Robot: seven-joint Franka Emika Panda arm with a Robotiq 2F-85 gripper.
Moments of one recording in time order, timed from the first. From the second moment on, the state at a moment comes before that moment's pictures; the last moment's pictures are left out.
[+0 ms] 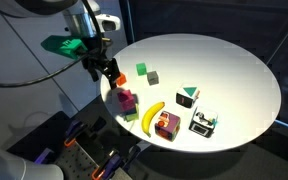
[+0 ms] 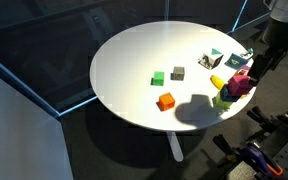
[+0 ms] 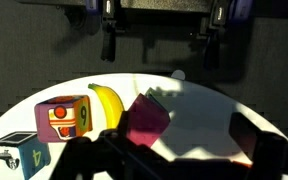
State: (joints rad) arm 0.04 -0.40 0.02 -2.75 -0.09 2.19 0.08
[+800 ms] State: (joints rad) arm 0.06 -0.70 0.01 -2.77 0.04 2.04 0.00
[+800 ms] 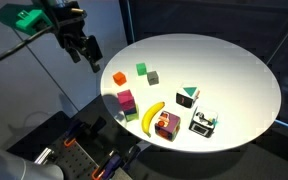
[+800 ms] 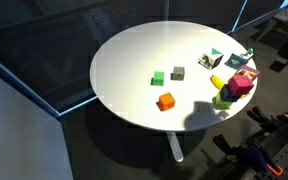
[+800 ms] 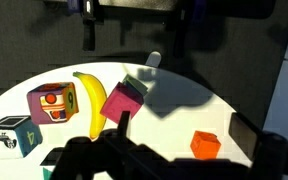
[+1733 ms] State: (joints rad) arm 0.03 -0.76 0.03 -2.78 0.04 1.99 0.08
